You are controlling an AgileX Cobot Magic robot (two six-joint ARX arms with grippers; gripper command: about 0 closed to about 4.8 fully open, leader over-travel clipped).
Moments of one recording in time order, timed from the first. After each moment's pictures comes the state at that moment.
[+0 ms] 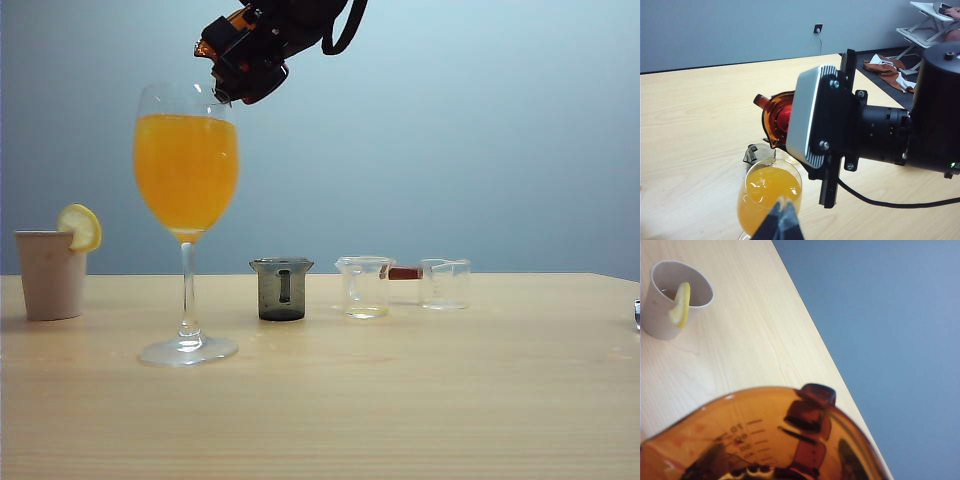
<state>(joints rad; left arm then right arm) -0.51 0.65 1.00 -0.58 0.12 -0.13 0.86 1.65 1.28 0.11 0.21 -0.75</state>
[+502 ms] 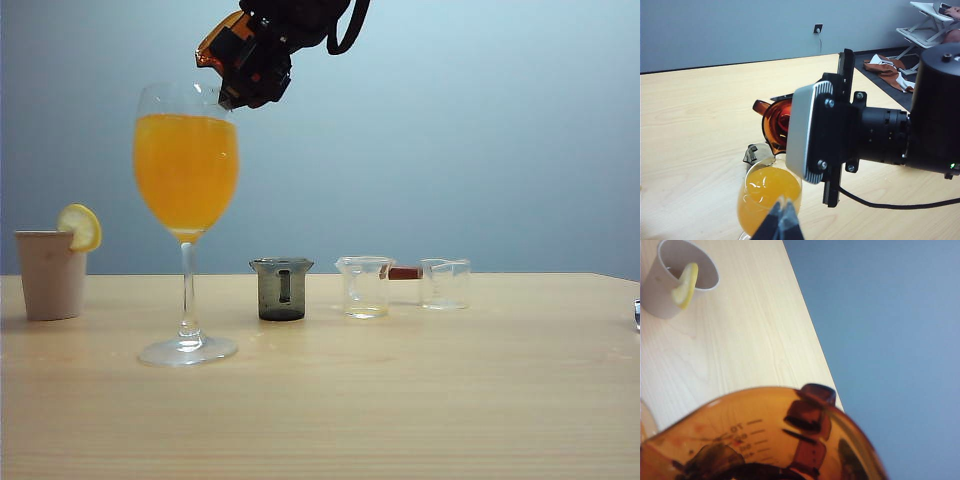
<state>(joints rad) -0.51 0.65 1.00 -0.58 0.12 -0.13 0.86 1.65 1.28 0.10 0.21 -0.88</state>
